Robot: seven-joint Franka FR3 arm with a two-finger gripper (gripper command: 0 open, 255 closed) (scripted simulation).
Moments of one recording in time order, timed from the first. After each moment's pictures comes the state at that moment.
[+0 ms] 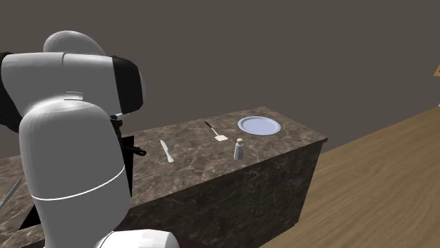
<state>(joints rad) 0.38 0.18 0.43 -1.95 -0.10 2.13 1.63</state>
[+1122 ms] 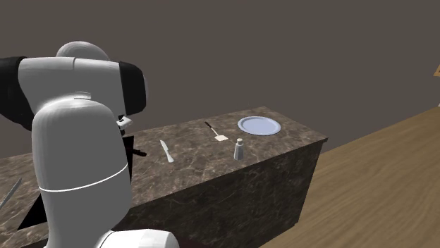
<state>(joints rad) 0.39 0.24 0.42 -2.00 -0.13 2.22 1.66</state>
